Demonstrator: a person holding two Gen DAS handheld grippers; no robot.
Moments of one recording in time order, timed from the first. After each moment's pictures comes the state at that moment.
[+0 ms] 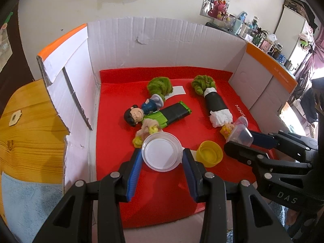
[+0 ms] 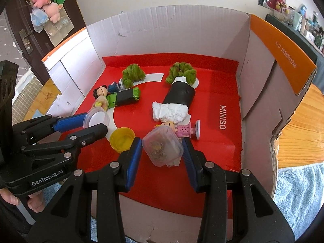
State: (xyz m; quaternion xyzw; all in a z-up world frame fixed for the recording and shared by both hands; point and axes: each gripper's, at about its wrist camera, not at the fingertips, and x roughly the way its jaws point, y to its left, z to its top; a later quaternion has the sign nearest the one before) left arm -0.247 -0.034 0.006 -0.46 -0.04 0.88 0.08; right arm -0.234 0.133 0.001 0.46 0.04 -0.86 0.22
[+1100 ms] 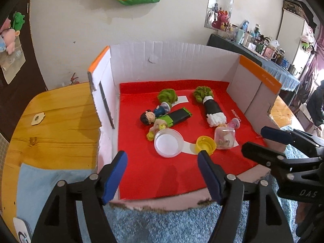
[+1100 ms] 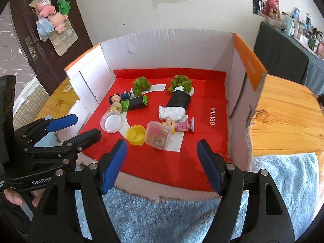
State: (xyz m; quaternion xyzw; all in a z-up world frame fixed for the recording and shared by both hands) left arm -0.206 -0.036 0.035 -0.41 -0.02 0.91 0.04; right arm -0.197 0.149 0.031 0.43 0.02 -0.88 0.22
